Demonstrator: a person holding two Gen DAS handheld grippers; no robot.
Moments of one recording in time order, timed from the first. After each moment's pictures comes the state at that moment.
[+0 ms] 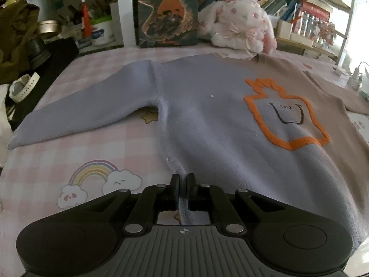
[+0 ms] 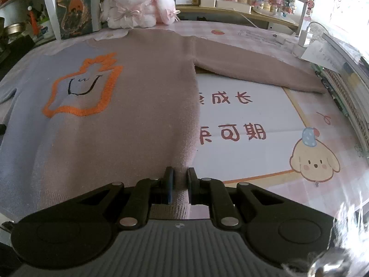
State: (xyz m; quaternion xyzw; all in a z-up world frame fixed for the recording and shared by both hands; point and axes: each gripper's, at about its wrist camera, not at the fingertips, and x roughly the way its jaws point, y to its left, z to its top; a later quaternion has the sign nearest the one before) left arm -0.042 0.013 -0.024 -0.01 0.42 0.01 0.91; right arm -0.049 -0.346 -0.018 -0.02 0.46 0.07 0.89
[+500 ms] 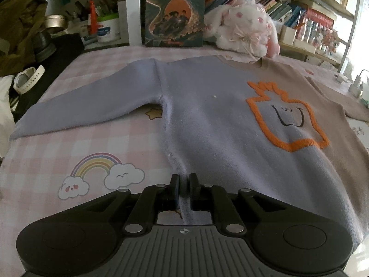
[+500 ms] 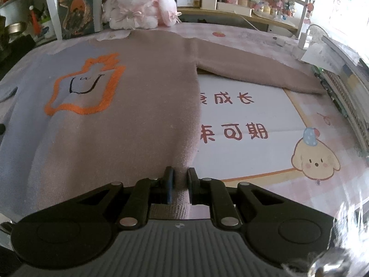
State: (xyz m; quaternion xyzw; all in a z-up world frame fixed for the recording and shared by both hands) left arm -0.052 0.015 -0.025 -0.03 0.41 0.02 0.91; right arm -0.055 -0.341 -0.019 -0.03 0.45 0.07 0.89
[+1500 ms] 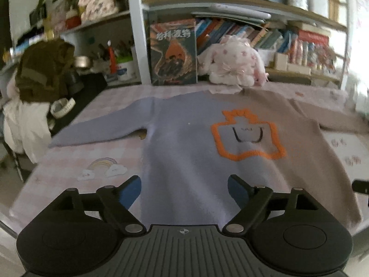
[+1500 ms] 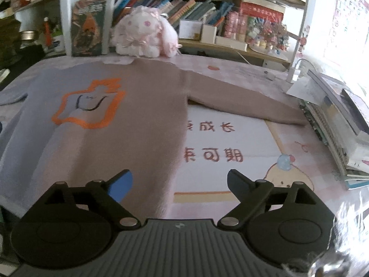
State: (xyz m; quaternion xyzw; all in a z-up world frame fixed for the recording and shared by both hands) left arm -0.136 -0.091 0.027 0.02 0.33 0.10 0.94; right arm -0.095 -0.357 0.007 -0.06 0.37 0.08 0.92
